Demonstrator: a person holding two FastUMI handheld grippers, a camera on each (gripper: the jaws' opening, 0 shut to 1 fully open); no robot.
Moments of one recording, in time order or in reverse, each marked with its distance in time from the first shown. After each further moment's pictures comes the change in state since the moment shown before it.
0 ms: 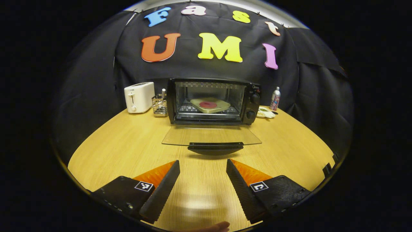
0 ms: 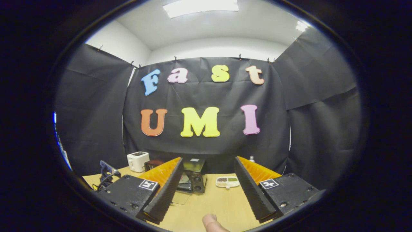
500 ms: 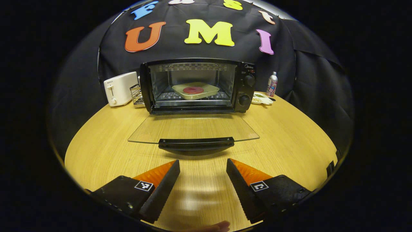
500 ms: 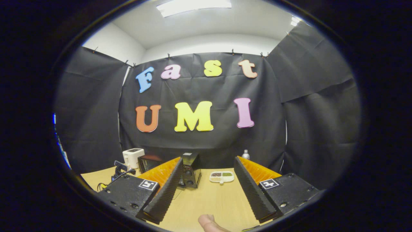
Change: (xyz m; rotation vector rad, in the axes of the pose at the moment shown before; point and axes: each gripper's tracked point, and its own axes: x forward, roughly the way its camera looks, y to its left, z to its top) left arm 0.054 -0.033 -0.005 0.026 0.082 -0.044; right arm 0.005 -0.052 -0.032 0.037 0.044 -0.030
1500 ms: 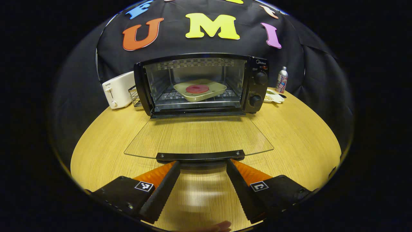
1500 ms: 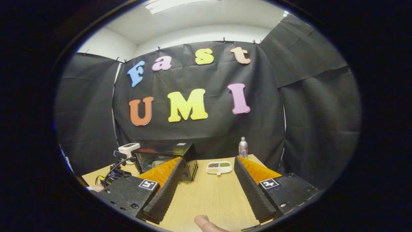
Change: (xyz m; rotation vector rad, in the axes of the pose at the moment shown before) left arm 0.024 0.011 0.013 0.014 0.068 0.083; right arm 0.024 -0.028 -0.035 0.051 0.088 -0.012
